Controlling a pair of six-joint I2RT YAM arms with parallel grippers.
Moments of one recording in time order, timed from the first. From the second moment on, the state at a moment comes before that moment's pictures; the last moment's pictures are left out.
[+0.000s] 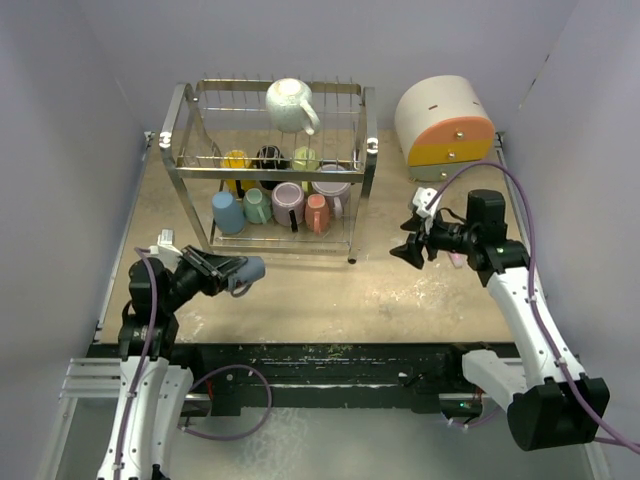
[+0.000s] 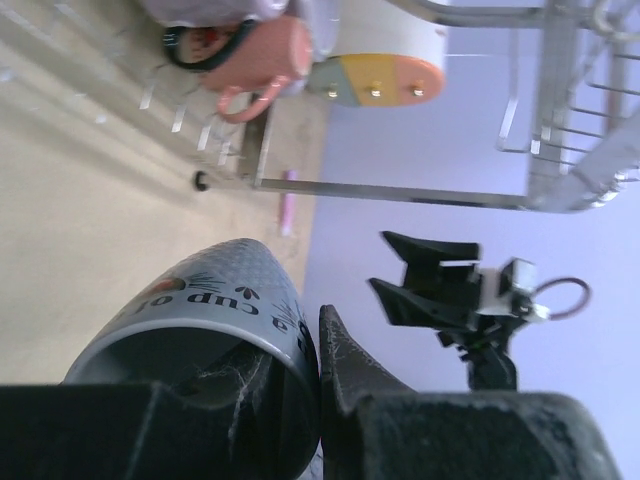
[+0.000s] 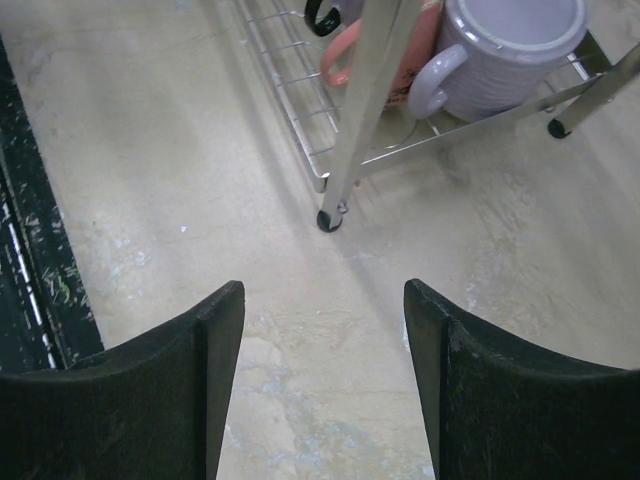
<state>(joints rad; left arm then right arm) 0.02 0.41 0.46 -0.42 0.58 -1.28 0.10 0.99 0.87 -0.52 -0.85 -0.59</state>
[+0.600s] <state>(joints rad) -0.21 0.44 0.36 0.21 0.61 -1.47 0.10 1.05 1.15 -0.99 -0.89 -1.09</state>
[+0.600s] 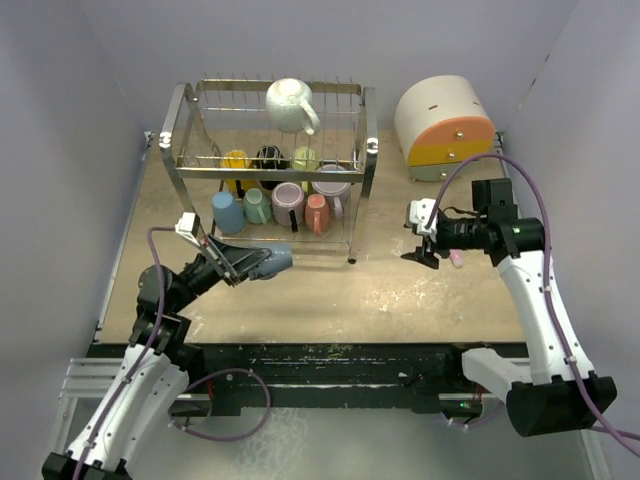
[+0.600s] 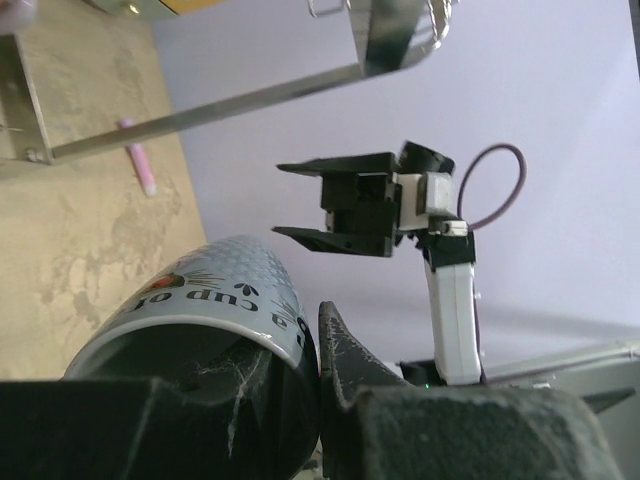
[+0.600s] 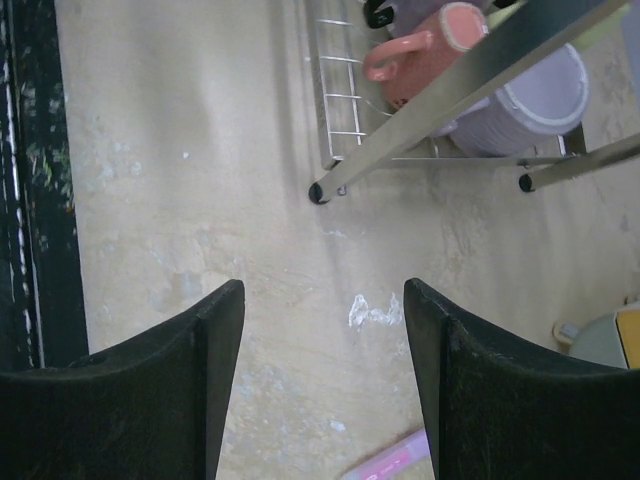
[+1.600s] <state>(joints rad) -0.90 1.05 0.68 1.27 0.27 -1.22 0.19 0.97 1.44 -1.00 -1.00 -1.38</state>
